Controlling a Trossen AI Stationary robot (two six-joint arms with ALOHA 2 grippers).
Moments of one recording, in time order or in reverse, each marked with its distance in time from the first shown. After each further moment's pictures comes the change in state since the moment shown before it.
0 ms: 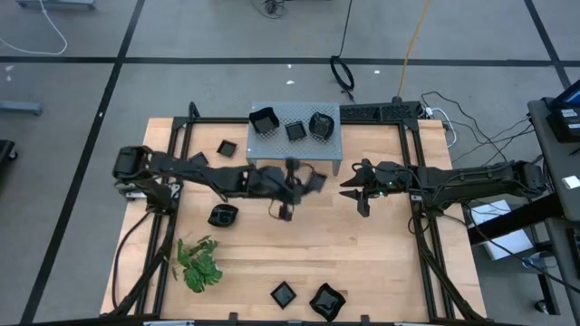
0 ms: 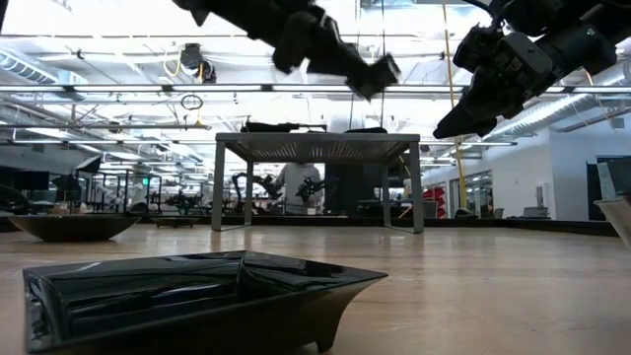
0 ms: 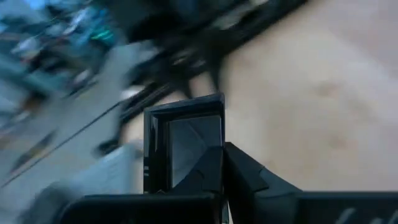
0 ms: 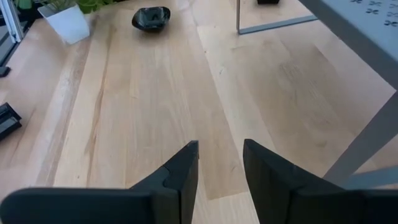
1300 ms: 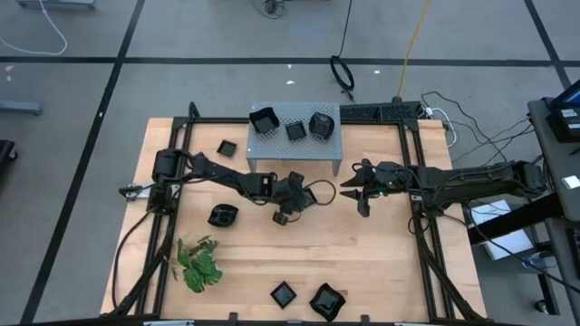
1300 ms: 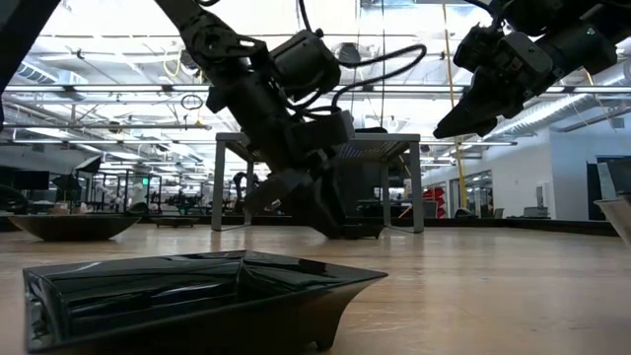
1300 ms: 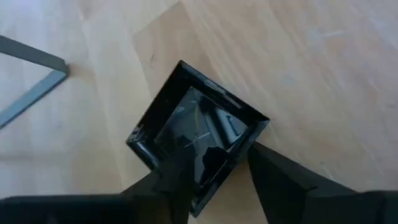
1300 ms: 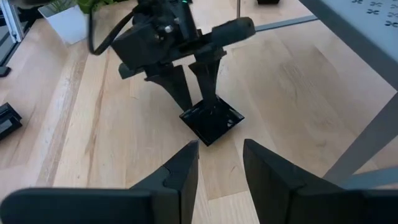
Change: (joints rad) left arm 0.075 0.323 -0.001 -0.163 0.095 0.000; right arm 0.000 0.000 0.000 0.000 0.000 0.000
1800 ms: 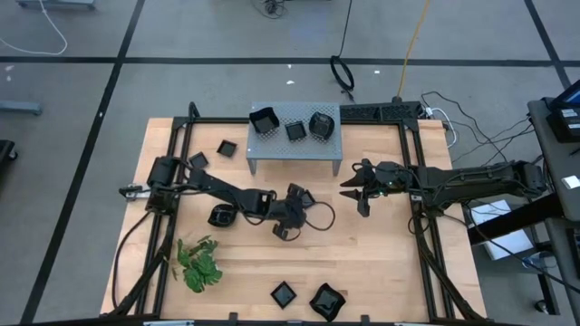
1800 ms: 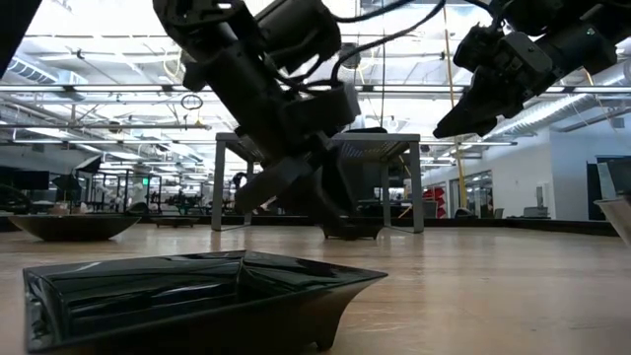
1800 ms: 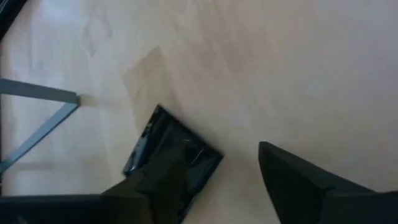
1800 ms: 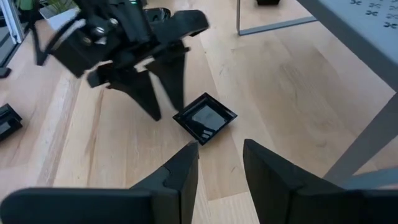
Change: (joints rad) left arm -0.152 -0.014 0.001 0.021 -0.193 -0.046; right arm 0.000 0.000 0.000 0.002 0.000 0.000
